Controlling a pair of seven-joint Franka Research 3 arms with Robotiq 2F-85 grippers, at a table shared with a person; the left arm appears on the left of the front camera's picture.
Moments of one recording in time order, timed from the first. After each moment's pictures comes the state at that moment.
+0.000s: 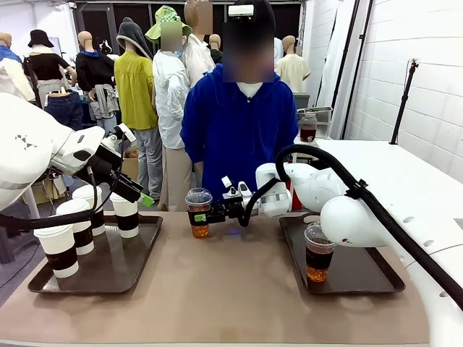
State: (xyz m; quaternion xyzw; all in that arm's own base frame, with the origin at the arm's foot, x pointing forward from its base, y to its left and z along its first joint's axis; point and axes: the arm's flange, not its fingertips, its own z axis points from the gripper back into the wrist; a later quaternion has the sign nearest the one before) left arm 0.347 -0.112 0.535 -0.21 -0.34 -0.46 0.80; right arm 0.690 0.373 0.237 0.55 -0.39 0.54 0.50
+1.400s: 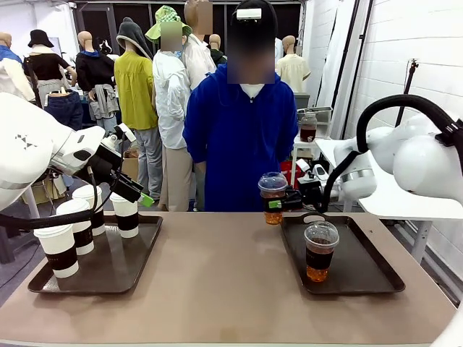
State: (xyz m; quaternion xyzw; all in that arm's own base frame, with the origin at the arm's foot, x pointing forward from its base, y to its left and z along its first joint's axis) left arm 0.347 -0.112 0.535 -0.21 -0.34 -0.46 0.79; right arm 0.632 0.114 0.320 0.49 -0.42 0.54 0.54
